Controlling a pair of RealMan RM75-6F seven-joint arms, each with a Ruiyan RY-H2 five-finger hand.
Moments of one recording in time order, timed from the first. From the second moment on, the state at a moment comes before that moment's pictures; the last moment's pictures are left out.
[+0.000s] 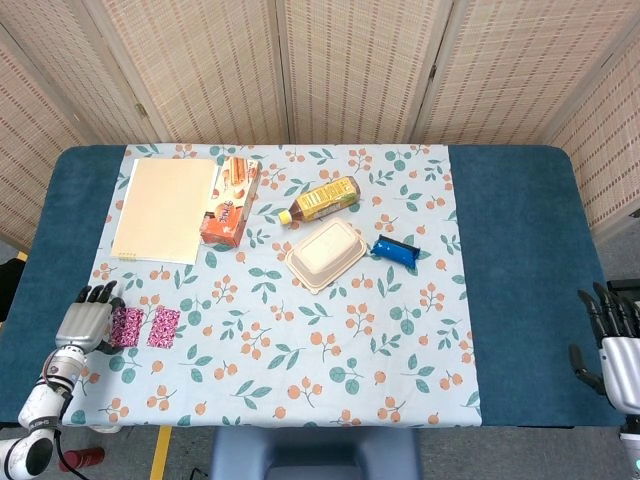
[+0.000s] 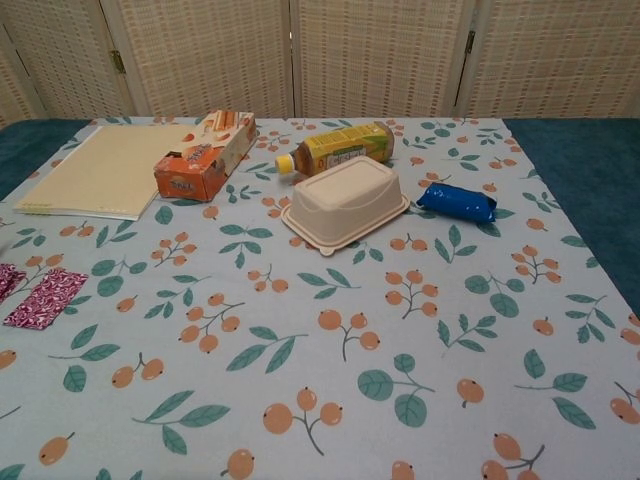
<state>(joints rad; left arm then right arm) -0.49 -1.34 0.00 -1.27 1.07 0.90 0.27 0.00 -1.07 0.05 -1.64 -1.49 1.53 -0.02</state>
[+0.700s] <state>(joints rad) -0.49 -1.34 -0.01 -1.27 1.05 0.88 0.32 0.00 -1.07 0.05 -1.65 -1.49 1.53 -0.02</state>
